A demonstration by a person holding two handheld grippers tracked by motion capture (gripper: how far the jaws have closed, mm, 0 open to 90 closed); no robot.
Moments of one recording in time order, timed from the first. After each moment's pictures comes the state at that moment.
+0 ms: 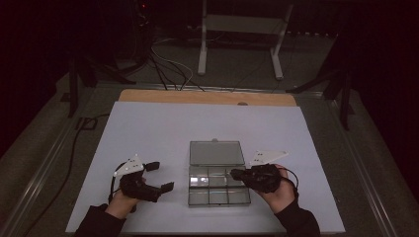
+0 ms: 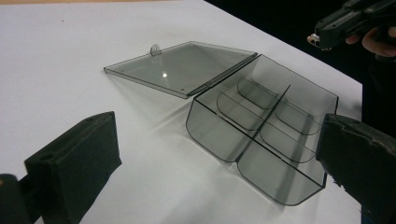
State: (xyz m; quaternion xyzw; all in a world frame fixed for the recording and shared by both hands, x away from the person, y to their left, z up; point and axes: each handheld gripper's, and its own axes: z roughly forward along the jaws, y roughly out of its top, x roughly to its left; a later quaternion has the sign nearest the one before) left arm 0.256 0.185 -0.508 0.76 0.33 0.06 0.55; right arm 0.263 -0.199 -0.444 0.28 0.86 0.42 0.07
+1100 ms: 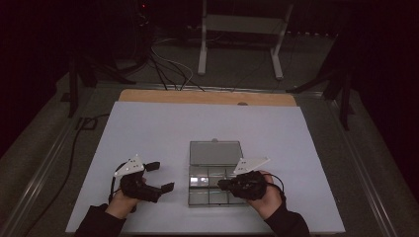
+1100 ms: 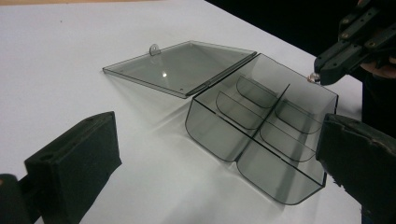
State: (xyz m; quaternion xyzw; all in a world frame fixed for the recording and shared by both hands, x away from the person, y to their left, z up) left arm 0.256 0.185 -0.508 0.76 0.33 0.06 0.55; right arm 0.255 -0.169 -0.464 0.25 0.88 0.40 0.03
